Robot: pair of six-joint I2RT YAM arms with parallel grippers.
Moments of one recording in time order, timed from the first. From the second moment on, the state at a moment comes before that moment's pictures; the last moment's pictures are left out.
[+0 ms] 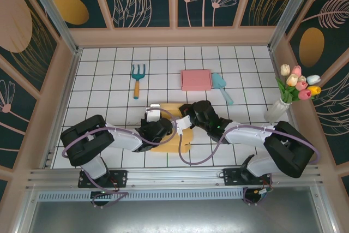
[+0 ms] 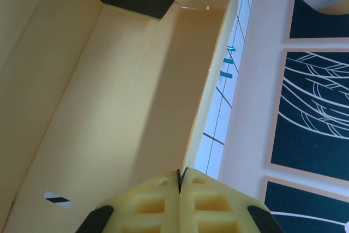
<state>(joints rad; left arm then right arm) -1.02 1.65 0.52 0.35 -0.90 -0.61 0.86 1.37 0.52 0.38 0.06 -1.44</state>
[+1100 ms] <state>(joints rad) -0.99 1.59 0.38 0.56 -0.61 -0.51 0.85 1.41 0.51 0.42 0.10 -1.41</state>
